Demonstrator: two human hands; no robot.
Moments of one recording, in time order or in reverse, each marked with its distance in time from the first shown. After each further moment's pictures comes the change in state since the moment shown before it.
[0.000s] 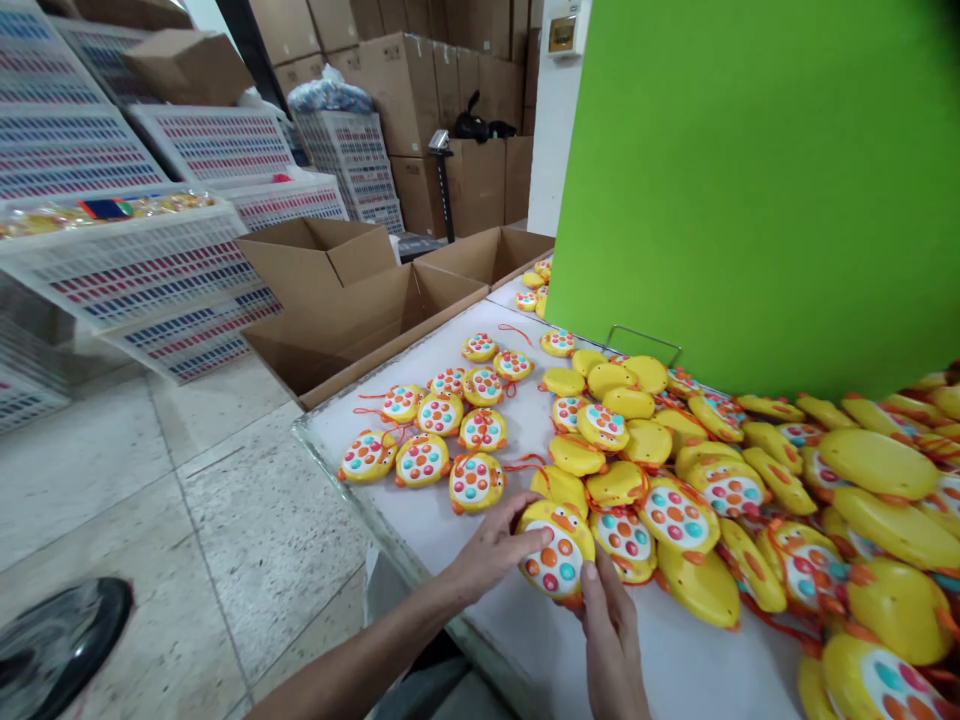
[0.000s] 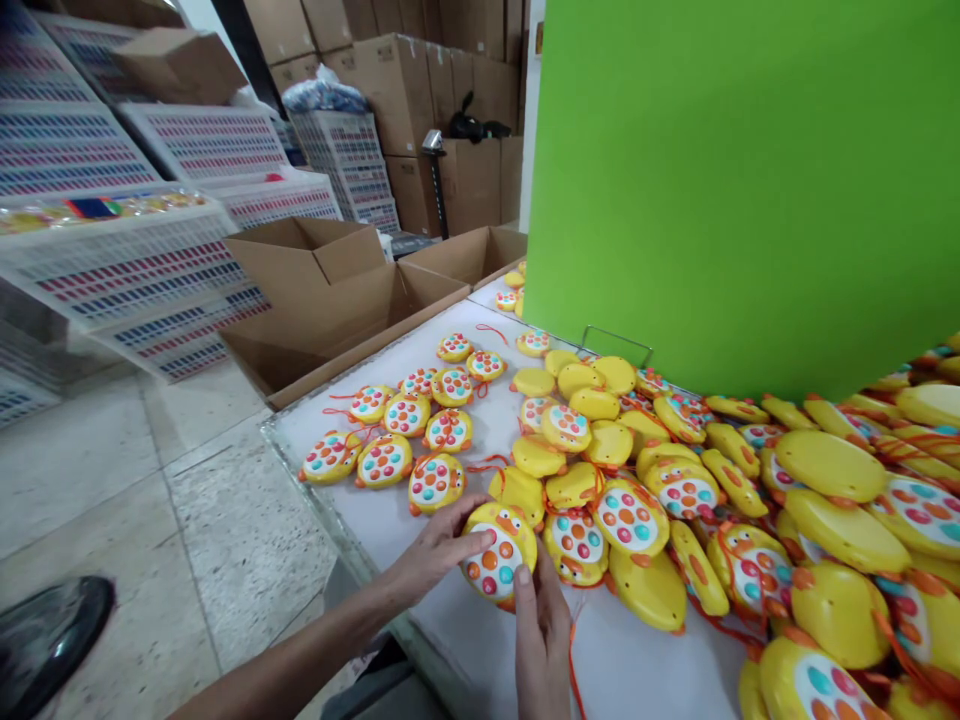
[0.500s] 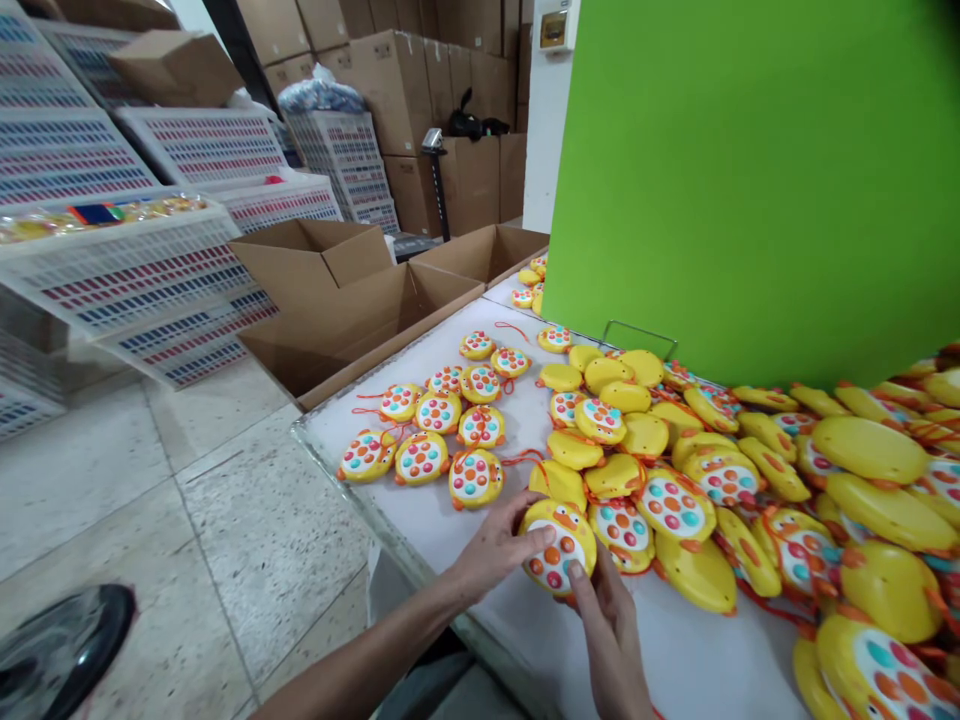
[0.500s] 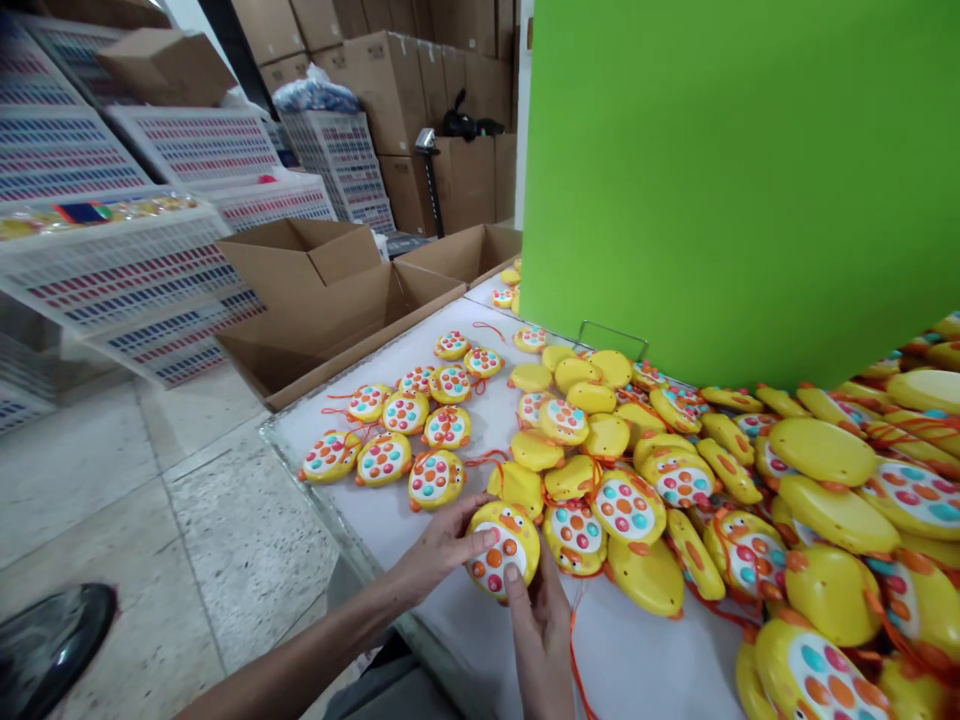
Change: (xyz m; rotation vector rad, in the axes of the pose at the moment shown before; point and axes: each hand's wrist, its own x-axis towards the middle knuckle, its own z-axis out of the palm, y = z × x) left_hand 0.000 -0.008 0.002 -0.032 -0.086 0.031; right_hand -0.004 -0.011 0.004 0.061 -0.101 0.062
